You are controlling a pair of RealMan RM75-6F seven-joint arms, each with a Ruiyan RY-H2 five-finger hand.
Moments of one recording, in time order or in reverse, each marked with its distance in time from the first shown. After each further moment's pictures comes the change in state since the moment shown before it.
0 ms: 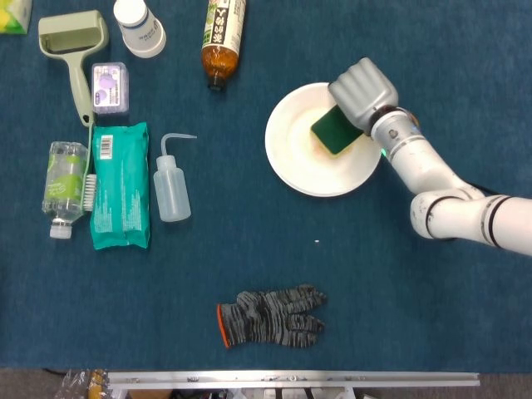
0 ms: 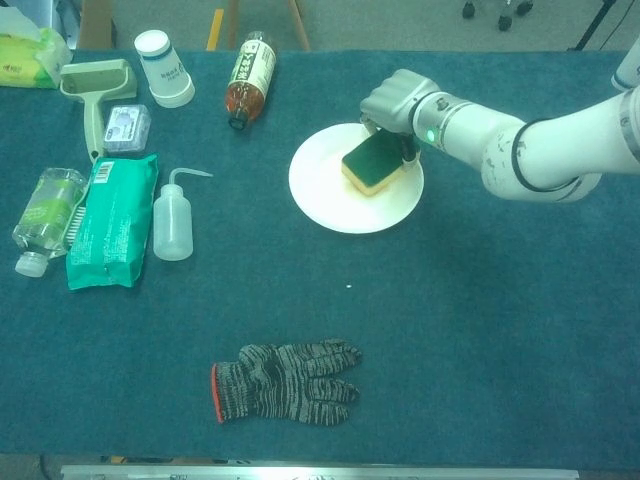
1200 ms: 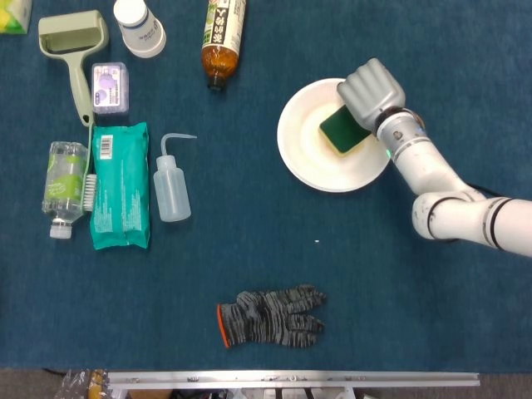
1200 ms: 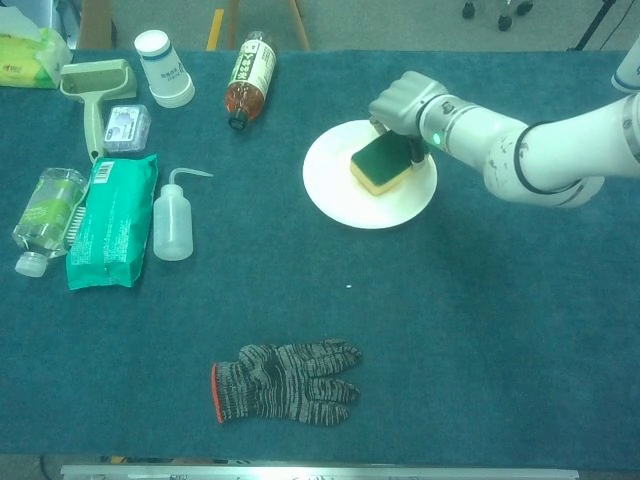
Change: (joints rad) left arm 0.011 -0.003 0.010 0.021 0.003 -0.001 -0.032; right arm -0.010 0.001 -0.001 -0.010 0.040 0.015 -0.054
